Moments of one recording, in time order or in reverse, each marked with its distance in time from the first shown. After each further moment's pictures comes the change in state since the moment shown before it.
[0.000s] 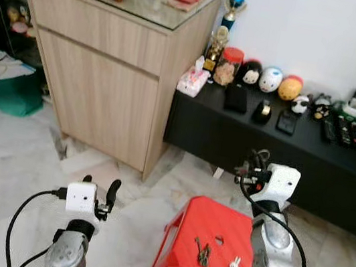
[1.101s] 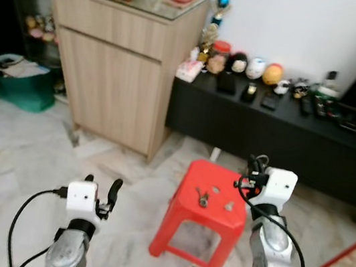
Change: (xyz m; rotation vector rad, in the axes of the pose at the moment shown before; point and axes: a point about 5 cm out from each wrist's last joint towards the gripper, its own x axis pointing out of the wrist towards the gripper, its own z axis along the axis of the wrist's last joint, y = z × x) left arm 0.007 0.001 0.008 -0.002 -0.029 -0.020; right arm -0.003 -0.003 -0.009 -0.018 0.046 -0.022
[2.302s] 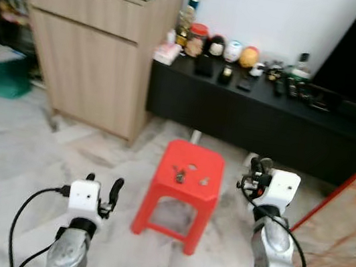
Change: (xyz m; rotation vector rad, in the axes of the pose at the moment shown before) left arm -0.007 0.007 -0.007 0.039 0.032 0.021; right arm 0.001 0.003 -0.003 0.004 0.024 -0.015
